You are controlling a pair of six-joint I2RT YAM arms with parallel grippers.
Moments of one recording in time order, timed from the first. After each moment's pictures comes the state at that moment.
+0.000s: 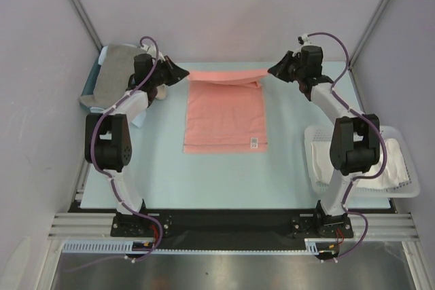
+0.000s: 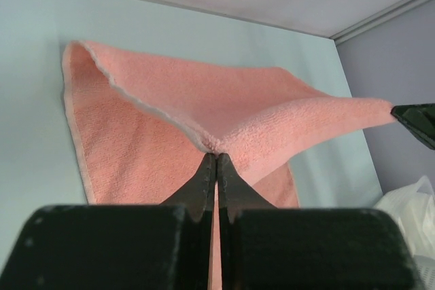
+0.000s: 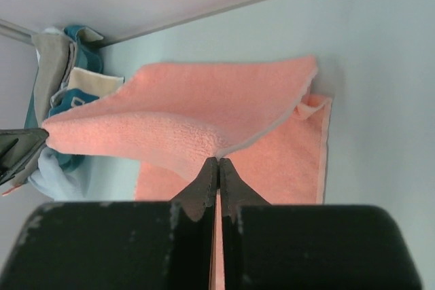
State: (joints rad) left arm -0.07 1.92 1.39 0.21 0.51 -0.57; right arm 0.14 1.89 1.52 -0.01 -0.34 0.55
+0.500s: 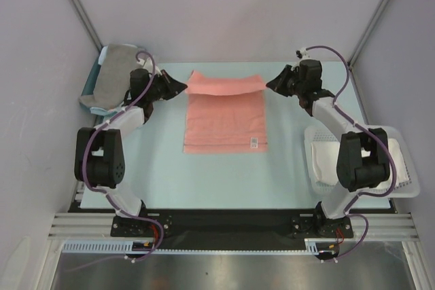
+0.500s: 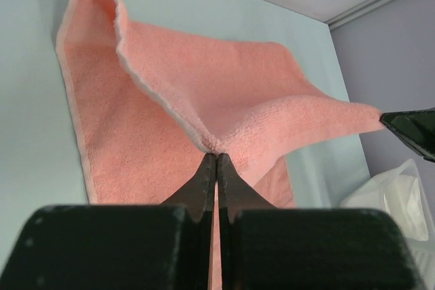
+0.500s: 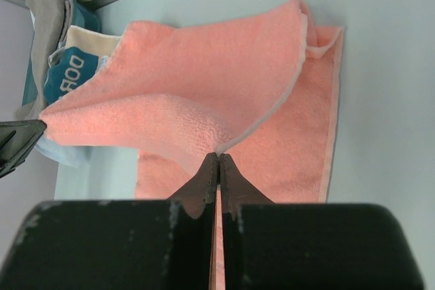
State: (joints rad) left arm -0.08 1.72 1.12 0.29 0.50 -0.61; right arm 0.18 1.71 1.27 0.02 -0.32 0.57
